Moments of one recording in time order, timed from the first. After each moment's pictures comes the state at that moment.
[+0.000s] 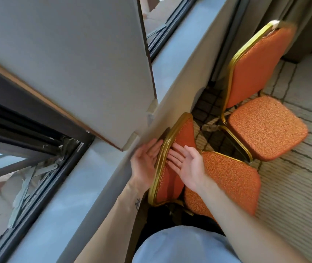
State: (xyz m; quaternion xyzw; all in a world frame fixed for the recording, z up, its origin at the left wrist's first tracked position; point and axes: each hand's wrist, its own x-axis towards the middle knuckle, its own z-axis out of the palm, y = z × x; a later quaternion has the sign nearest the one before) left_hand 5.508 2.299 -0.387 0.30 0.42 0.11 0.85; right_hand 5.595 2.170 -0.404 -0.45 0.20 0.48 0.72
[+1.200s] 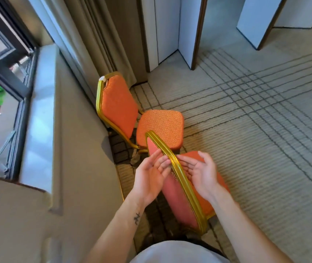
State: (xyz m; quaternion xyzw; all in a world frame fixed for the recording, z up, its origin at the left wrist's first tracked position) left_hand 5.615 2.117 -0.312 0.35 0.18 -0.30 0.87; right_hand 5.577 1.942 -0.329 -0.44 0.29 0.08 0.85
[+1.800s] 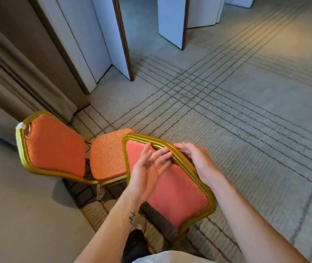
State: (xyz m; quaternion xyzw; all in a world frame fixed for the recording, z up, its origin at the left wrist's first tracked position) left_hand 5.674 1.943 -0.296 0.41 0.03 -0.43 0.81; right_hand 5.593 1.791 -0.295 -0.55 0.35 -0.10 0.75
